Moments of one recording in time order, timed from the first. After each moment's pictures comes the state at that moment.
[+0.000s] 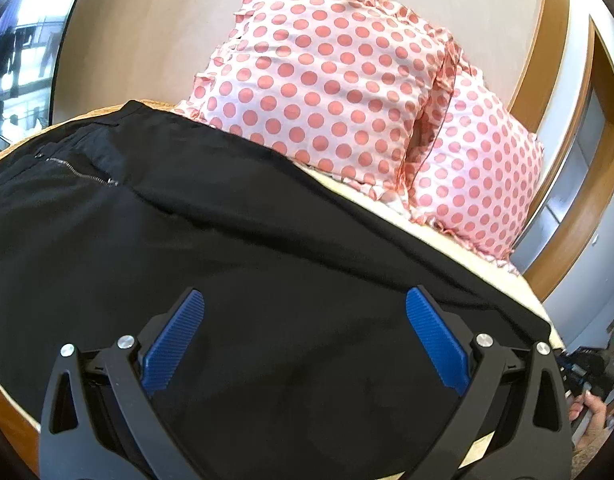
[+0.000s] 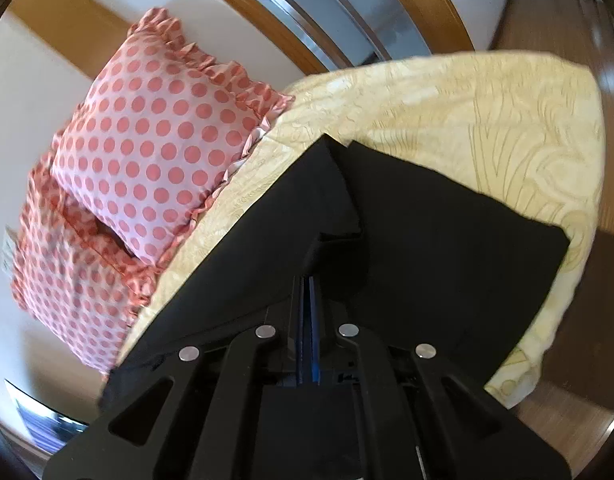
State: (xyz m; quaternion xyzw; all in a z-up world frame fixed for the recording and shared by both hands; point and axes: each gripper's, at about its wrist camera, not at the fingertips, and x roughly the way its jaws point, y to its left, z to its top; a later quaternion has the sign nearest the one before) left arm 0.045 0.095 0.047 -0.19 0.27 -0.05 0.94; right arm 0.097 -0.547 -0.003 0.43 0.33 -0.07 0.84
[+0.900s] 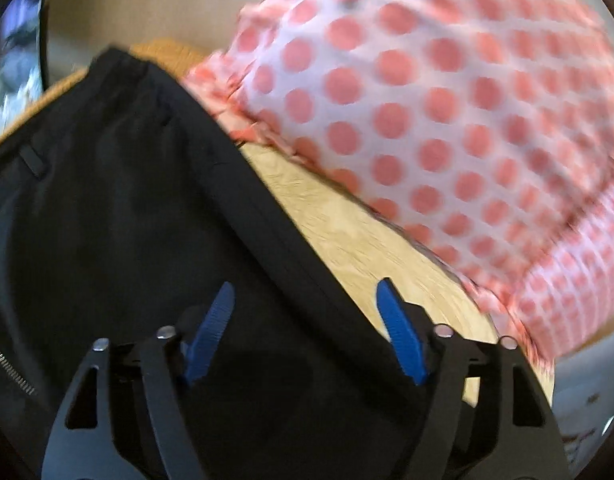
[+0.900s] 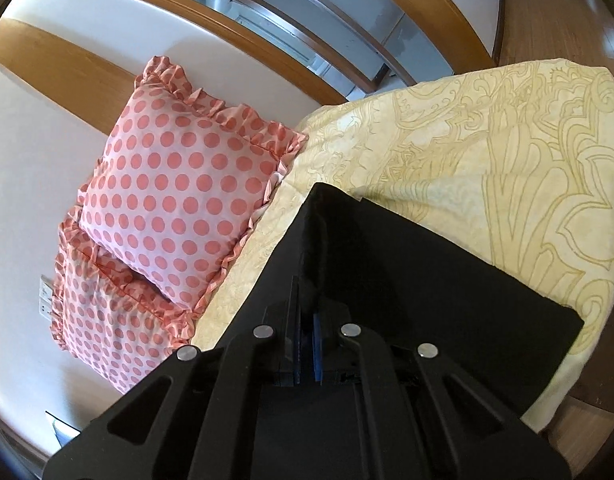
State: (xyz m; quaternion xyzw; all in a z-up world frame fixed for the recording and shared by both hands) left arm 0.319 0.198 0.040 -0.29 0.44 0.07 0.85; right arm 0.088 -0.587 -0.003 0.48 0.26 -0.04 0.84
